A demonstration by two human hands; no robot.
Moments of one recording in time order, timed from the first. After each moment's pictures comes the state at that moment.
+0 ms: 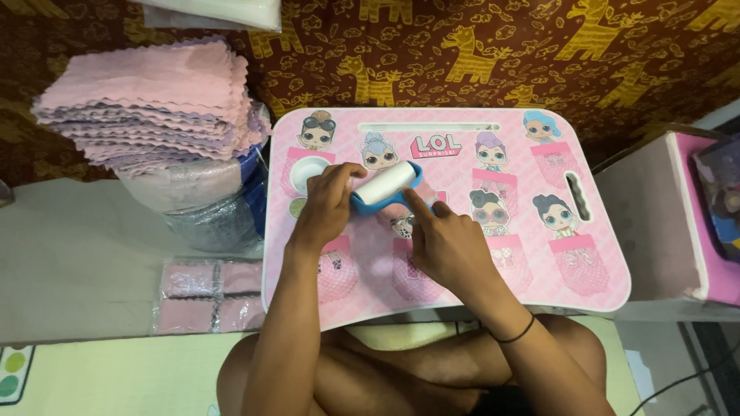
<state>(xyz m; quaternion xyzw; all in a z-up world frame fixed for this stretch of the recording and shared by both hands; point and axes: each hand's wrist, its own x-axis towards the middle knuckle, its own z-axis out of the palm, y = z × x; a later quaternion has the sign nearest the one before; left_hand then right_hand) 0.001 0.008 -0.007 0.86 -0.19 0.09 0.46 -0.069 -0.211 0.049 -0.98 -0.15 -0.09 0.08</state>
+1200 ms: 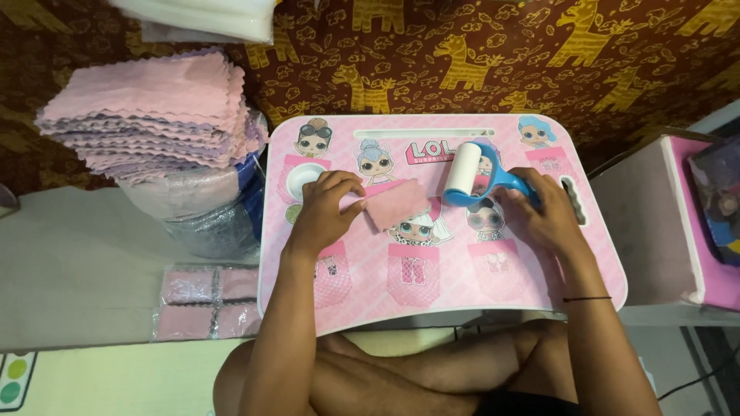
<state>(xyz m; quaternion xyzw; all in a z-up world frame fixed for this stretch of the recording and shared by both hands) 0.006 0.005 -0.011 0.90 -0.19 0.06 0.38 -0.006 -0.397 0.016 -0.95 -0.11 -0.11 0.27</state>
